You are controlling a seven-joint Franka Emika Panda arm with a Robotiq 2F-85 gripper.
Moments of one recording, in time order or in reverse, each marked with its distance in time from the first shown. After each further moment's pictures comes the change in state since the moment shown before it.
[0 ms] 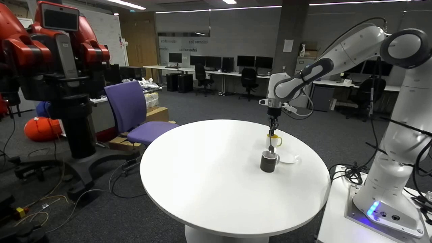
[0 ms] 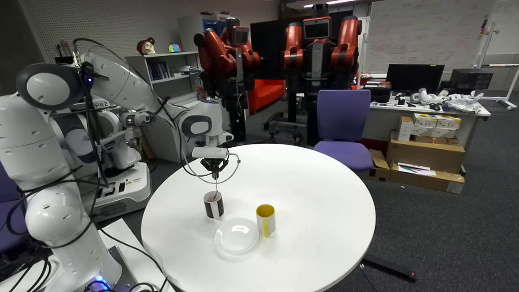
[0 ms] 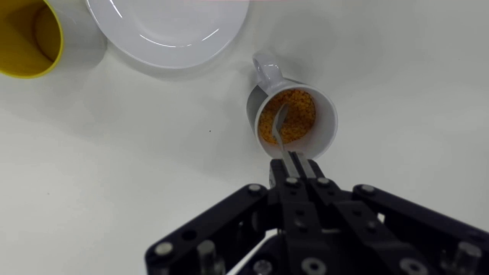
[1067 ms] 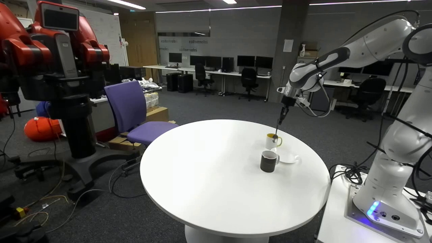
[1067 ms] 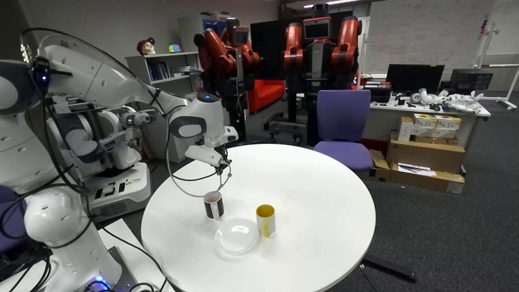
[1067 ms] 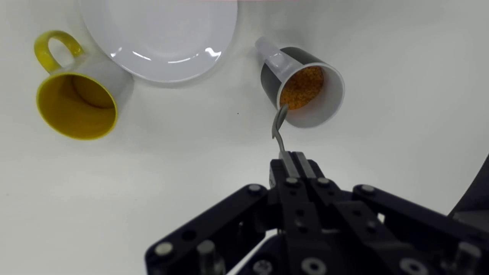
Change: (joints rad) arm -0.031 -0.185 -0.166 -0.113 0.241 0.044 0.009
